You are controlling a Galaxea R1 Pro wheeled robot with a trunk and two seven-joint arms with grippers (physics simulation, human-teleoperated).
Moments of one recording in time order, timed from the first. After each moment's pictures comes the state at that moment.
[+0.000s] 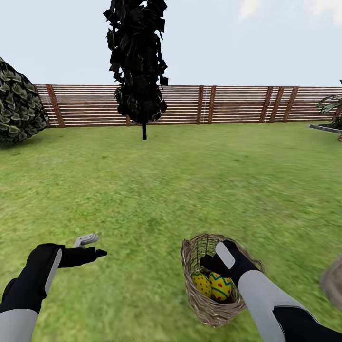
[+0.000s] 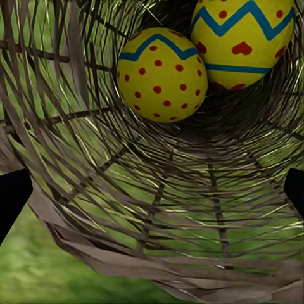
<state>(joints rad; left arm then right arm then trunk) -0.54 0.19 0.25 -1.11 -0.06 1.02 -0.52 -0.83 0.09 -0.03 -0.41 -0.57 0.74 -0.43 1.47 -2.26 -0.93</state>
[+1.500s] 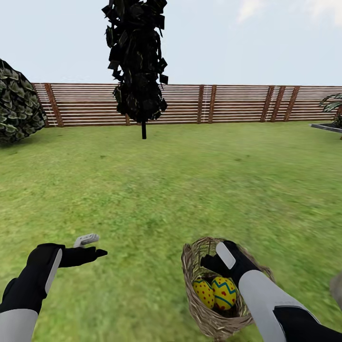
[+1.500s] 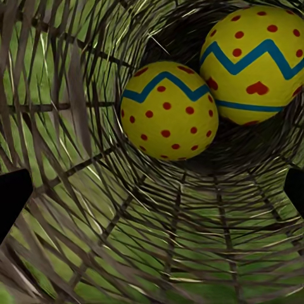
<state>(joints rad) -0.54 0.19 0.25 -1.11 -0.06 1.02 -0.52 -0.82 0.08 -0.03 -0.41 -0.57 0.74 -0.43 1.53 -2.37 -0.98</state>
